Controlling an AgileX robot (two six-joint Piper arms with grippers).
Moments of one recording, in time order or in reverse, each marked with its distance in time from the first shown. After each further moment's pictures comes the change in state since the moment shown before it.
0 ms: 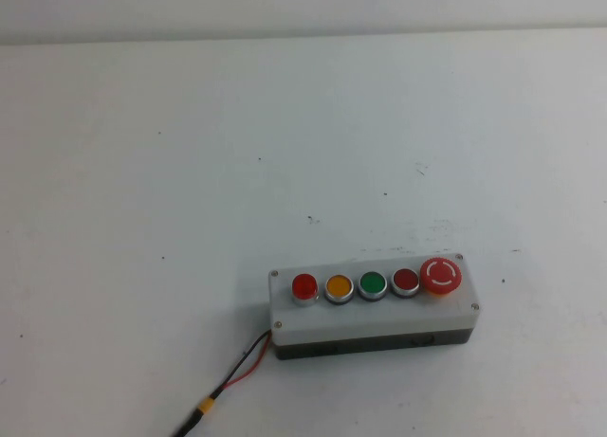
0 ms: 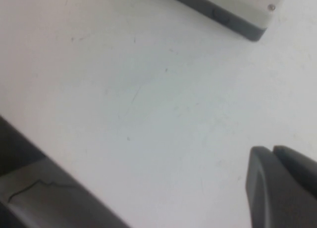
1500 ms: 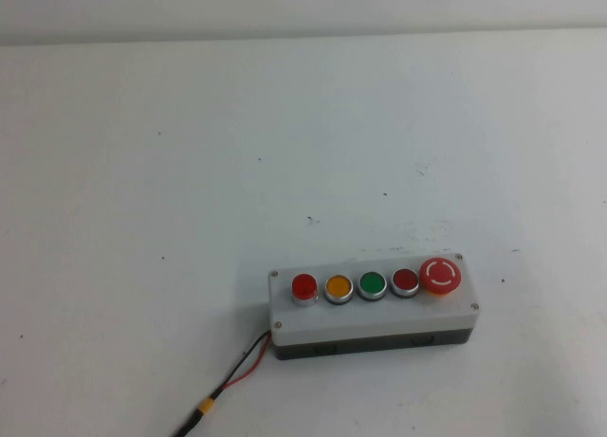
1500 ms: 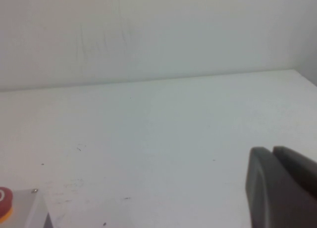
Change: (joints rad) right arm -0.783 -0.701 0.847 -0.053 -1.040 0.005; left arm 0.000 0.000 0.000 0.000 0.000 0.000
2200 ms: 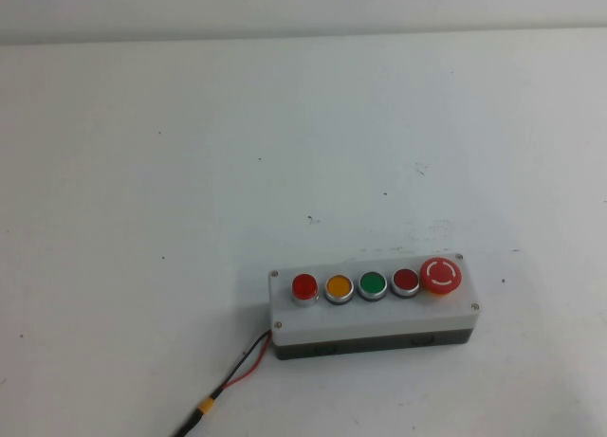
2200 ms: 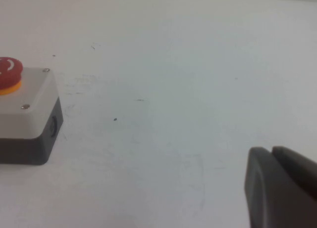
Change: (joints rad) right arm 0.000 0.000 0.046 0.327 0.181 -0.455; left arm 0.000 0.000 0.000 0.000 0.000 0.000
